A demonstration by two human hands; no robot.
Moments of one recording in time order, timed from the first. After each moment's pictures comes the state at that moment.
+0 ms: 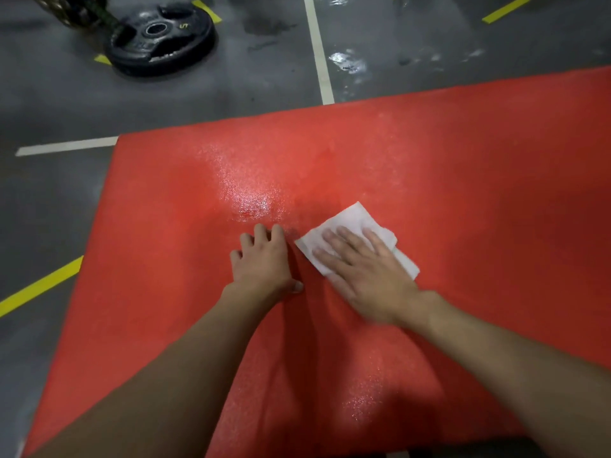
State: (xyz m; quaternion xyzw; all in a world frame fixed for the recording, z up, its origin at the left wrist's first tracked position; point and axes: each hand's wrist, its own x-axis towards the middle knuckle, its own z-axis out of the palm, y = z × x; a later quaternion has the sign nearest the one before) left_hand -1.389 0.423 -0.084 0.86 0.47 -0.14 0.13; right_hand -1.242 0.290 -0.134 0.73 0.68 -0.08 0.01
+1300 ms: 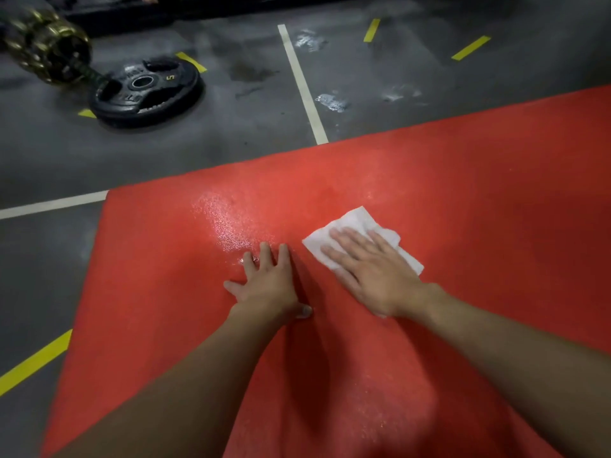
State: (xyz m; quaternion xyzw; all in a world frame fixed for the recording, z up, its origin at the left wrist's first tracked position) left_hand -1.372 0.482 -0.081 0.85 0.45 -0.21 0.19; right_hand -1.212 0.360 -0.135 0.80 0.60 -0.09 -0.02
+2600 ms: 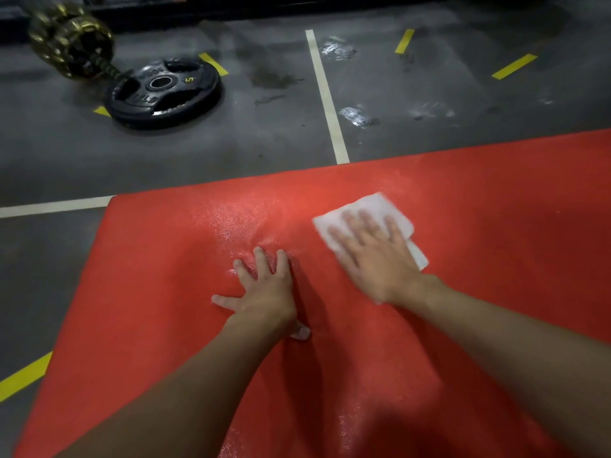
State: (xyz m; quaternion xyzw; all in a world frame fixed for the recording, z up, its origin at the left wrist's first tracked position) left_hand -1.336 0.518 -0.075 0.79 0.50 -0.26 0.23; right_hand -1.155 0.441 -0.140 0.82 0.57 -0.07 -0.02
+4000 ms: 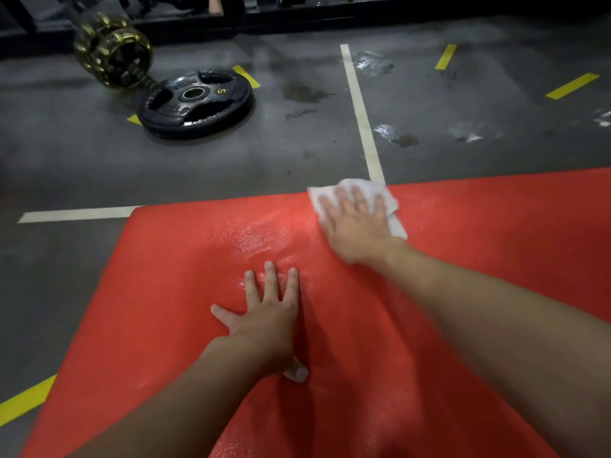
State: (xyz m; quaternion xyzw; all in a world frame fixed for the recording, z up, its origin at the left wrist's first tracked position) left_hand -1.356 0.557 -0.077 0.82 0.43 -0.31 0.20; right_hand -1.142 0.588 -0.149 0.82 0.57 -0.08 -0.05
